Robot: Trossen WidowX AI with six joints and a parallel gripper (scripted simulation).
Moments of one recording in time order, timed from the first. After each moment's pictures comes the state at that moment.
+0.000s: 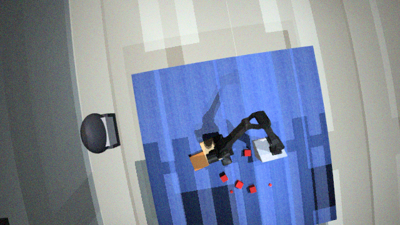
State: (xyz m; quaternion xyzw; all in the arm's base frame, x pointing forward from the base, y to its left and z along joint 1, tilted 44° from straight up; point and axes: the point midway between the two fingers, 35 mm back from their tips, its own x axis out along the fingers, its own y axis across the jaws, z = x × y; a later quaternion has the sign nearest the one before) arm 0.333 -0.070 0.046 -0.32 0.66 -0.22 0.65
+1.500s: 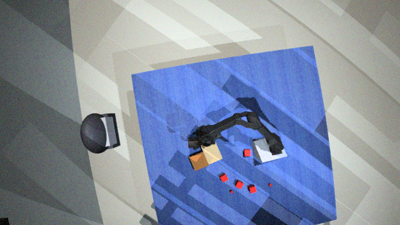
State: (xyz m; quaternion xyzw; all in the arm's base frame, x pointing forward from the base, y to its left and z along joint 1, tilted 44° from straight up) arm 0.416 -0.132 0.112 0.20 0.34 -0.60 0.69
